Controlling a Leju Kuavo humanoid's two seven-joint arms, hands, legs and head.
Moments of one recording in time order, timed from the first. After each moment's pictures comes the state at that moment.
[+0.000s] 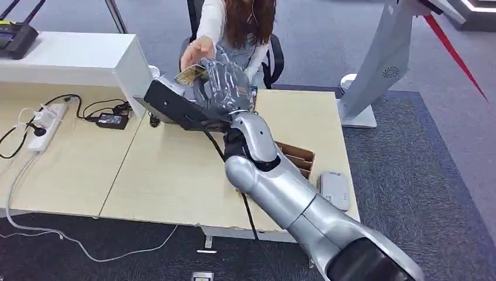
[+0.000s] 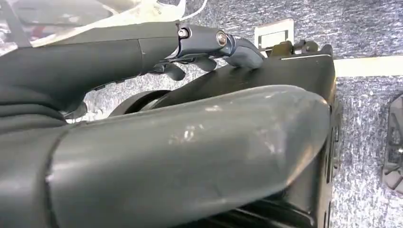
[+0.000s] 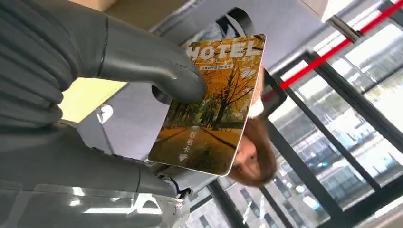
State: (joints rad) left arm -0.17 -0.15 -0.81 -0.24 -0.88 -0.10 0.13; right arm -1.00 0.35 0.87 -0.81 0.71 -0.35 0.33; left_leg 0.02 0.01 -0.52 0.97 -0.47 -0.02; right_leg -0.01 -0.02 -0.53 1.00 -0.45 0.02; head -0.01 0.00
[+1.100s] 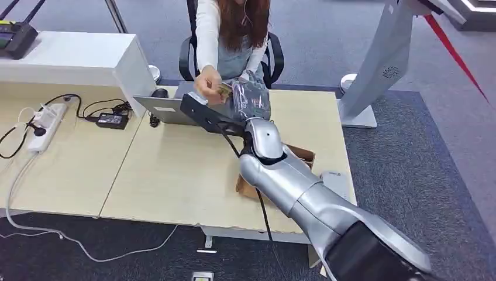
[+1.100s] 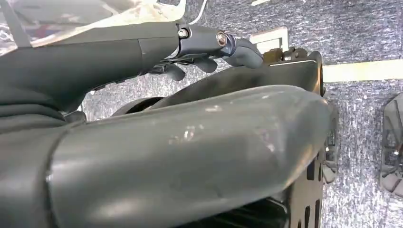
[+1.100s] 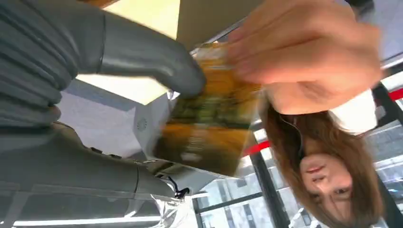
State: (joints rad) left arm -0.17 -0.17 -0.83 -0.24 -0.90 -0.10 0.14; right arm -1.09 0.34 0.99 -0.44 0.66 -0.41 0.42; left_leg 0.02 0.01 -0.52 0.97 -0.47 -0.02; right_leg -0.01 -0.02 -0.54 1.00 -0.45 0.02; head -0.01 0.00
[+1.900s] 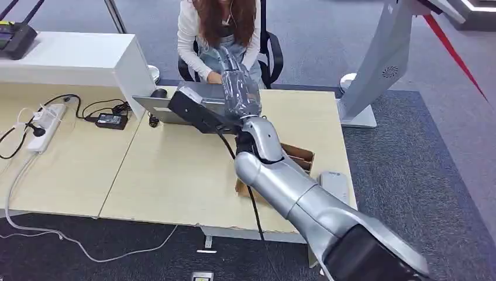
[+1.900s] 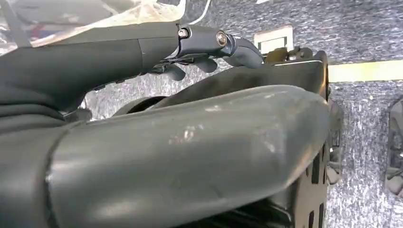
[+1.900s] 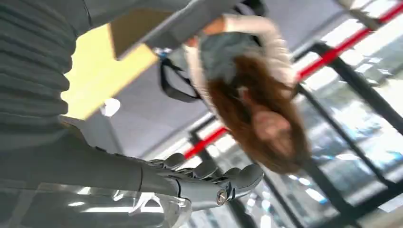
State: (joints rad) left arm -0.17 -0.17 -0.83 -0.24 -0.88 -0.08 0.16; right arm -1.04 0.35 0.93 -0.55 0.56 -0.56 0.09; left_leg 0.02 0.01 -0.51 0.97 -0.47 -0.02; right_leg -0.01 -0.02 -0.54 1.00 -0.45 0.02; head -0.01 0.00
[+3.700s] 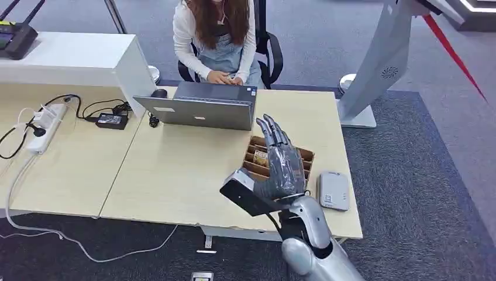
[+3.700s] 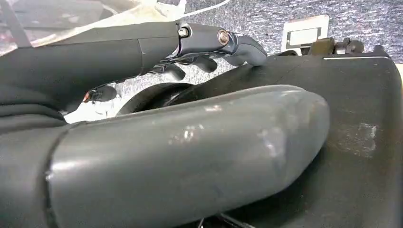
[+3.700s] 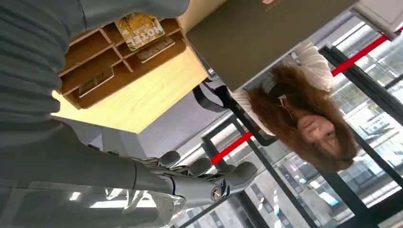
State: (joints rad) left arm -0.14 -0.14 -0.81 -0.24 -0.82 -0.03 0.21; right arm -0.39 0.05 0.73 -1.38 0.95 -0.30 0.22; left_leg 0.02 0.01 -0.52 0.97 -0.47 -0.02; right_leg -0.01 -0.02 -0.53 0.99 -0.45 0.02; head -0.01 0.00
